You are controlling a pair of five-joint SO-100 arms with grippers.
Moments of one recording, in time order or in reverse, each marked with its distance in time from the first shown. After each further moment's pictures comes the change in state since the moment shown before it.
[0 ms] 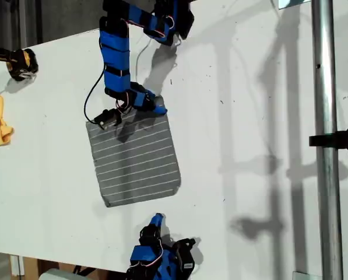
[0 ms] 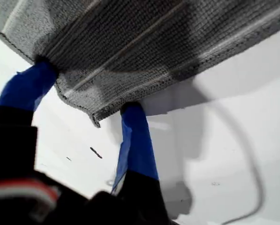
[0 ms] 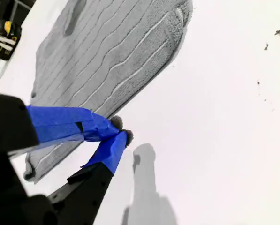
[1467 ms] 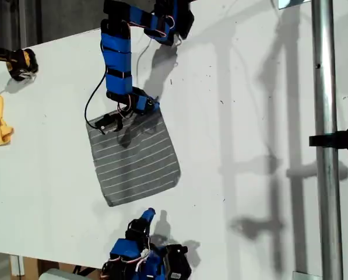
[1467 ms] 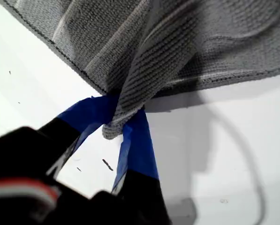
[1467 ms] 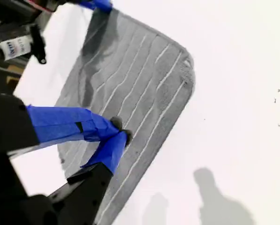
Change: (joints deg) arm 0 8.0 -60.3 -52.6 -1.9 9.4; arm 1 -2.0 -0.8 -2.8 -0.9 0.5
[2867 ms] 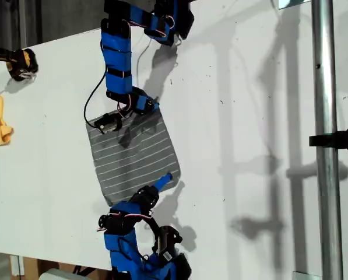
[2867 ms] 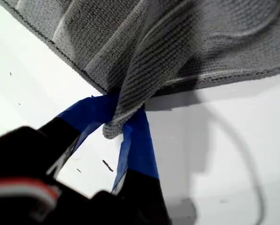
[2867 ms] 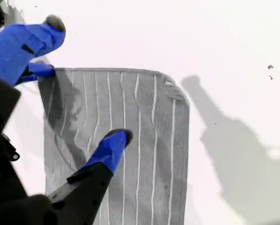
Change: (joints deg) arm 0 5.1 -46.7 -47.4 17.2 20.0; arm 1 -0.6 1.8 0.9 -0.2 0.4
